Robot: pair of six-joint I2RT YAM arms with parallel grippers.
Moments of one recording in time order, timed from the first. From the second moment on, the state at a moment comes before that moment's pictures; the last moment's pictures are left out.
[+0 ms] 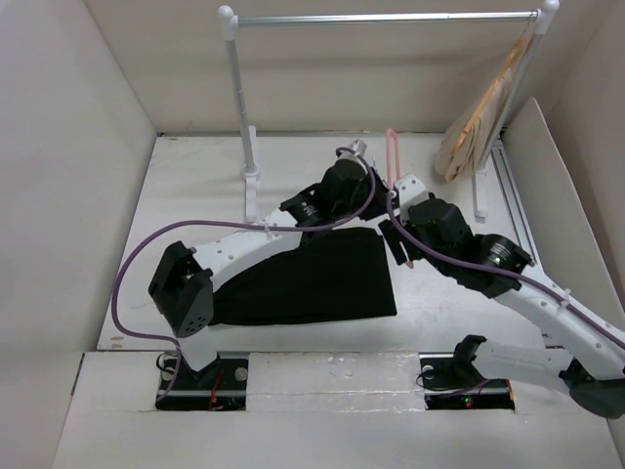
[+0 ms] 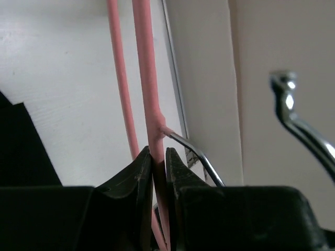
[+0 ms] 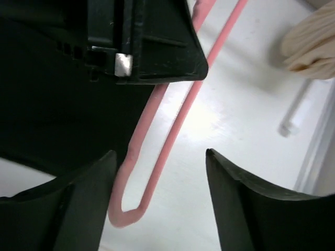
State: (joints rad) left arm -0.90 1.72 1.50 -0.14 0.03 -1.04; right arm 0.86 1.04 1.22 -0.83 0.51 0.03
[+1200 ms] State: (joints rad) left arm -0.95 1.36 0.94 0.25 0.00 -1.12; right arm 0.28 0.67 0.81 -0.48 -0.41 0.24
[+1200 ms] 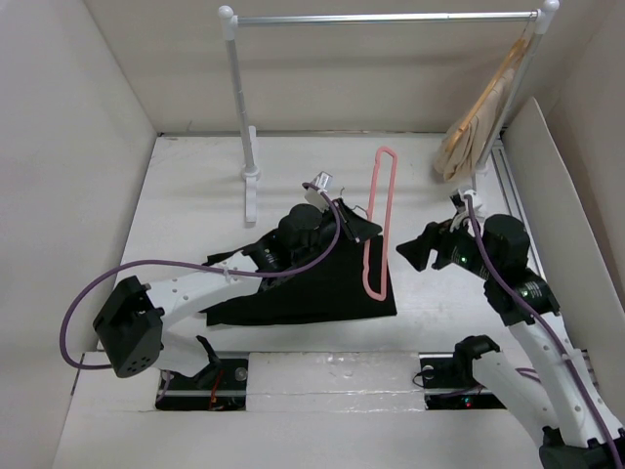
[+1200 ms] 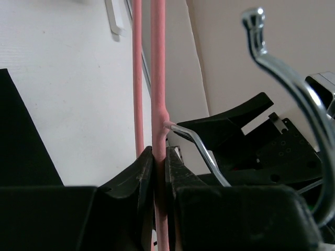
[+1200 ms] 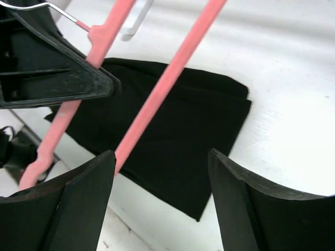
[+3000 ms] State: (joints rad) left arm -1.13 1.49 1.17 -0.11 -0.24 -1.05; right arm 0.32 0.80 0.64 -0.38 -0.49 0.58
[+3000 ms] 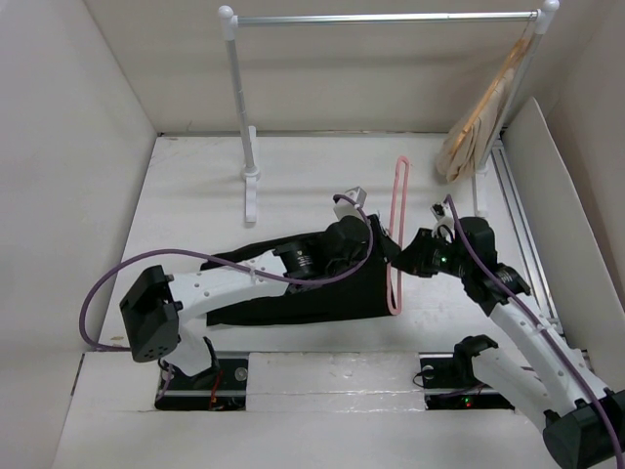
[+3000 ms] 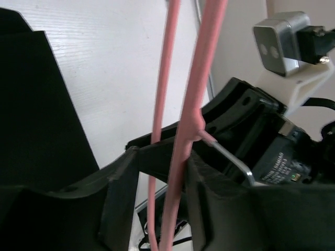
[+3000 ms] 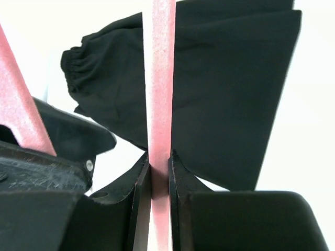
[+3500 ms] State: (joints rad) left arm -1.15 1.52 1.19 -0.15 -0.28 -1.07; right arm 0.32 0.81 0.72 -0.56 -0.36 0.53
